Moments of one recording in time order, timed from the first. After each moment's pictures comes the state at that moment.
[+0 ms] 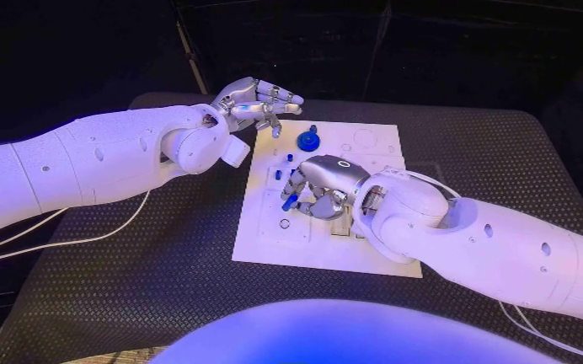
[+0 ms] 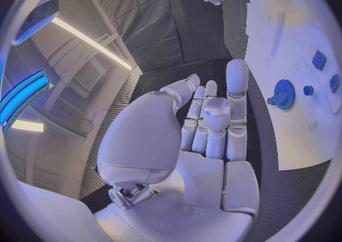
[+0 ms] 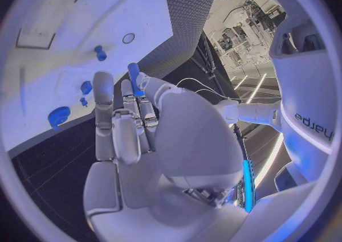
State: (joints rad) left arm 1.24 -0.82 -0.12 1.41 -0.17 -0.10 0.32; left_hand 1.34 -0.10 0.45 -0.02 0.05 1.02 0.19 0.10 0.07 1.11 0.11 0.19 0.07 1.39 0.01 1.20 0.73 0.17 1.27 0.11 0.74 0.68; right arm 0.93 -0.63 0.08 1.73 -1.64 -0.19 -0.19; right_hand 1.48 -0.08 0.50 0.00 0.10 1.12 0.15 0.10 0.08 1.20 0.10 0.15 0.07 1.46 0.00 1.42 1.25 0.18 1.12 0.09 1.08 0.56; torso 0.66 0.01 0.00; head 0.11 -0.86
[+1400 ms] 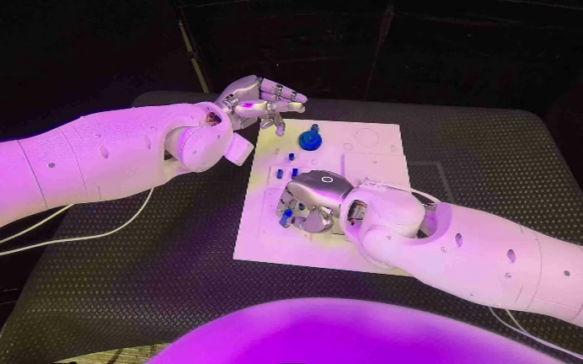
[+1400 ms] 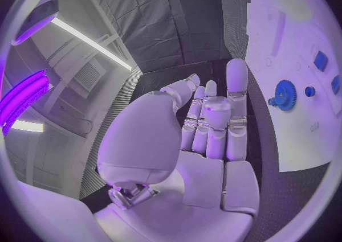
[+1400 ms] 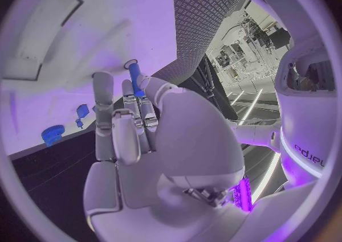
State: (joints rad) left arm 1.24 -0.81 -0.12 1.41 -0.17 -0.10 0.32; left_hand 1.34 -0.10 0.45 -0.02 0.05 1.02 0.19 0.10 0.07 1.10 0.11 0.19 0.07 1.38 0.02 1.19 0.69 0.17 1.26 0.11 0.72 0.66; right arm 0.93 -0.55 0.02 1.65 -1.75 -0.14 -0.17; right_hand 1.47 -0.09 0.50 0.00 0.10 1.12 0.15 0.09 0.08 1.20 0.09 0.15 0.07 1.46 0.00 1.42 1.25 0.18 1.11 0.09 1.08 0.56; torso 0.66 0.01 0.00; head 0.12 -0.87
